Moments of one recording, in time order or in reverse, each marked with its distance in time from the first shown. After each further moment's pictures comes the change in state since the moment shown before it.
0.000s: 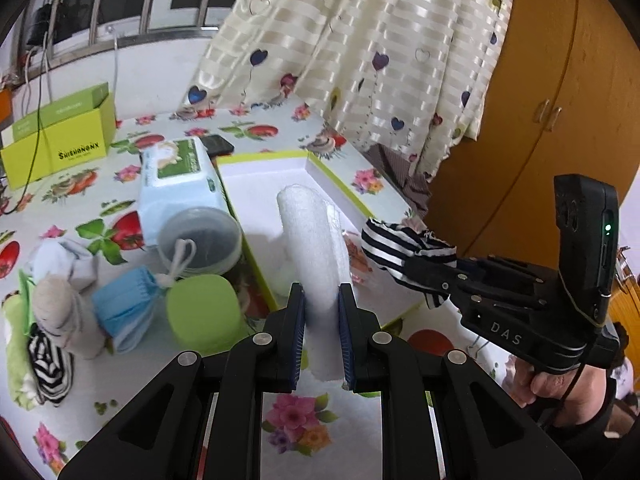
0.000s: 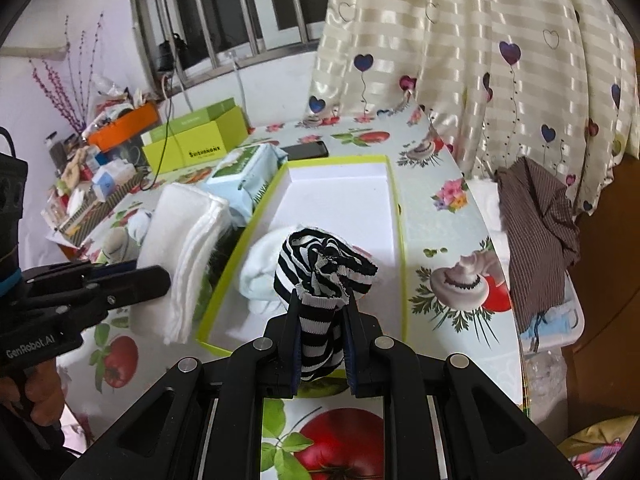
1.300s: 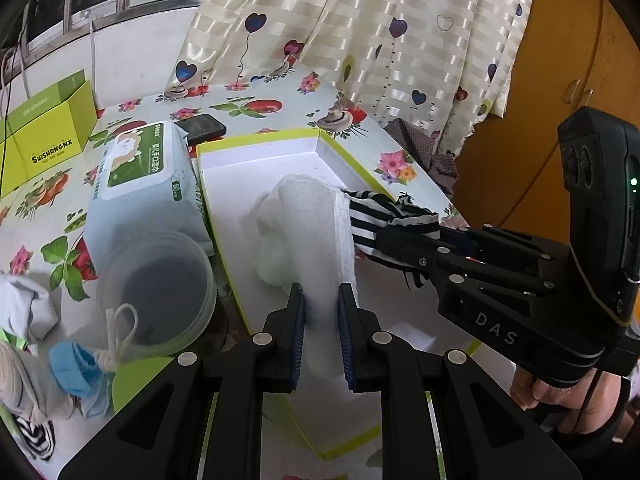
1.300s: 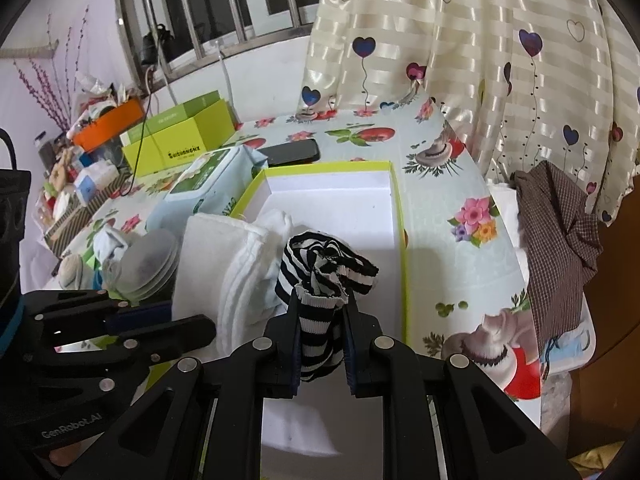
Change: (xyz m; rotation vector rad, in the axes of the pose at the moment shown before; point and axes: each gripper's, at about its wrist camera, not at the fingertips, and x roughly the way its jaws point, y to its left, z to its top) left arm 0.081 0.003 0.031 0.015 0.092 0.057; right arm 0.071 -0.022 0.041 -0.006 0.029 0.015
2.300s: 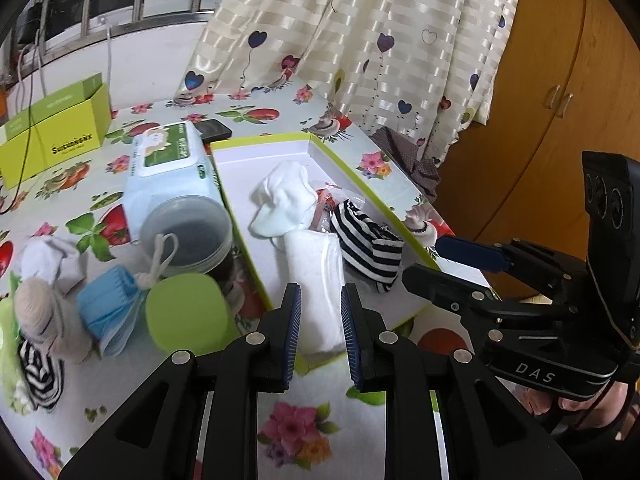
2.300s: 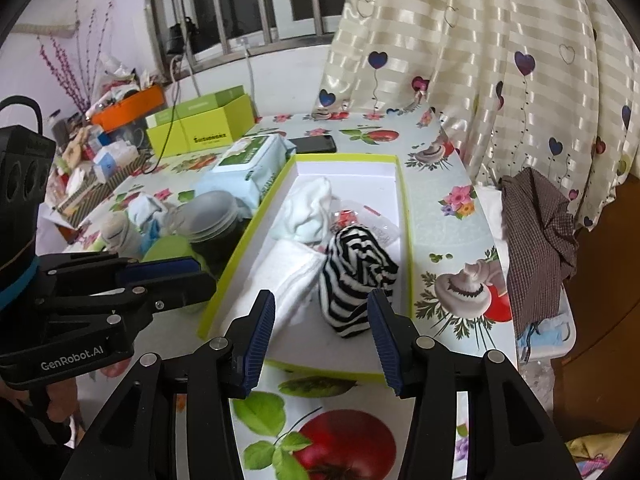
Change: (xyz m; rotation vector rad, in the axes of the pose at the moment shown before) left arm -0.059 -0.004 -0.034 -0.008 -0.046 -0.026; right arm -0.069 0.038 -0.039 -0.065 -0.001 -0.028
